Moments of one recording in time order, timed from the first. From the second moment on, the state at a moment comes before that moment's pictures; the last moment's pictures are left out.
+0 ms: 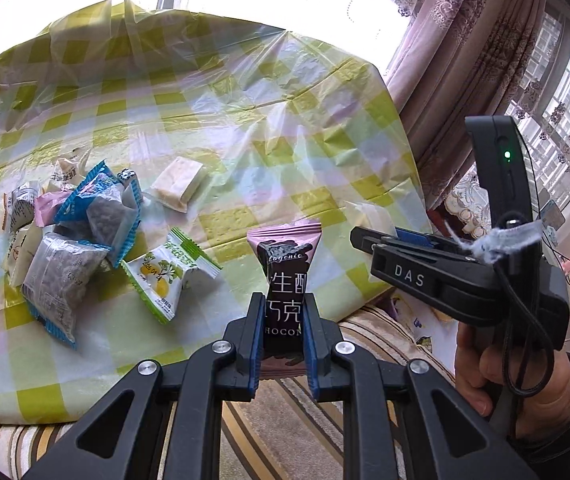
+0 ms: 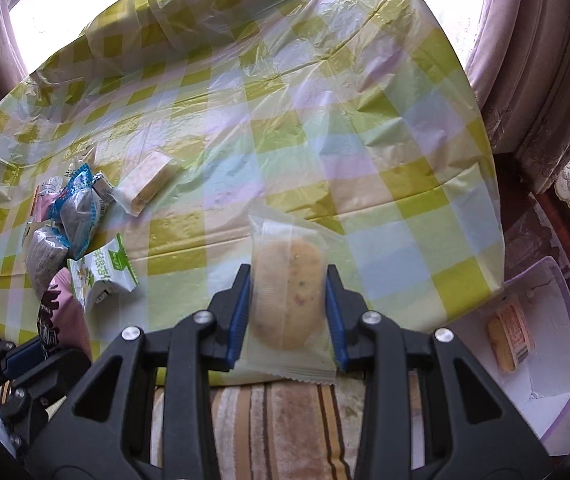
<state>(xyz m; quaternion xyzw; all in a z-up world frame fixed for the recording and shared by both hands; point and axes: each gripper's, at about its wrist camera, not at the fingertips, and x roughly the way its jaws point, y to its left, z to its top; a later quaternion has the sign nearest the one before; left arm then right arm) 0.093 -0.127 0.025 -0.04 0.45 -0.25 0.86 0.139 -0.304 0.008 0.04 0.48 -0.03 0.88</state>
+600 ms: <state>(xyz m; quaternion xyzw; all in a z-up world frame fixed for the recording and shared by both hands) 0.095 -0.199 0.016 -0.02 0.49 -0.31 0.81 0.086 -0.377 -0.008 0.04 0.51 -0.11 0.85</state>
